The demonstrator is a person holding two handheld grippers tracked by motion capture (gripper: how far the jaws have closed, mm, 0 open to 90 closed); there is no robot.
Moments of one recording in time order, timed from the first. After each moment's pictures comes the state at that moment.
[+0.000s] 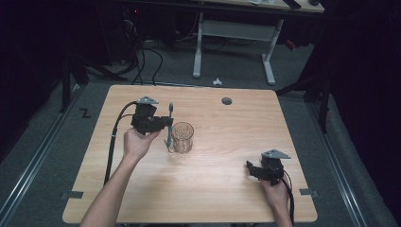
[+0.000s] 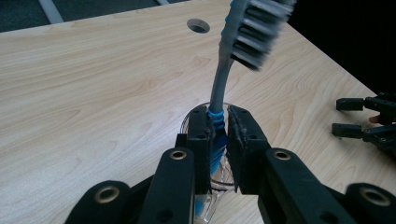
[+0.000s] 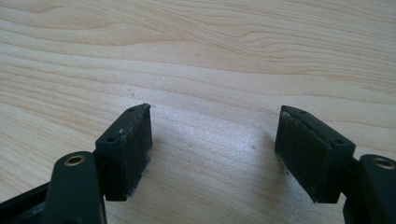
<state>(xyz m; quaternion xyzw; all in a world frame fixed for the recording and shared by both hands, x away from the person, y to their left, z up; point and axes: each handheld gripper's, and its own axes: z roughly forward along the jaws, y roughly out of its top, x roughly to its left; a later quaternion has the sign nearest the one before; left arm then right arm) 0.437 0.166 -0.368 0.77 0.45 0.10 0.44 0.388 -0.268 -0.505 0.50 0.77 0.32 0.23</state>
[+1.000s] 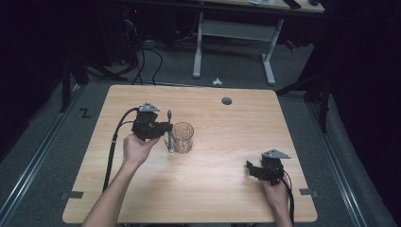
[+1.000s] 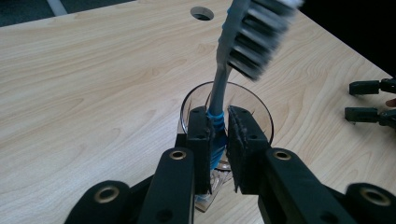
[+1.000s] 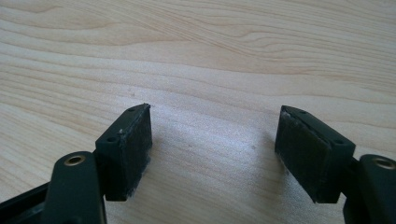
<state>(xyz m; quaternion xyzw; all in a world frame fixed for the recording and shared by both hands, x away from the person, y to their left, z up) 0.425 0.162 -0.382 0.78 0.45 0.12 0.43 0.388 -0.268 -0.505 0.50 0.77 0.32 0.23</state>
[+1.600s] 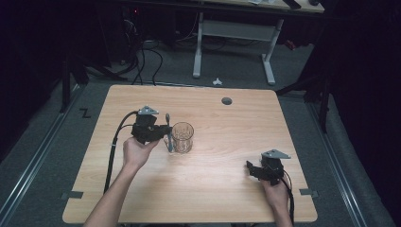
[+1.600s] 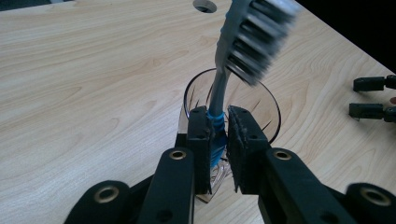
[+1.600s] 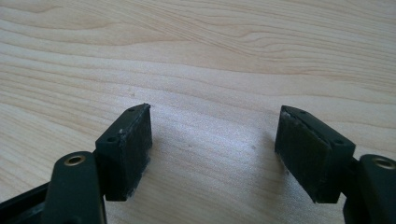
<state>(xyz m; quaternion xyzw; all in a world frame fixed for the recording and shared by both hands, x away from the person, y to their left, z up) 0.423 0.165 -0.393 0.77 0.46 0.11 0.43 0.388 -0.268 -0.505 0.50 0.77 0.32 0.23</state>
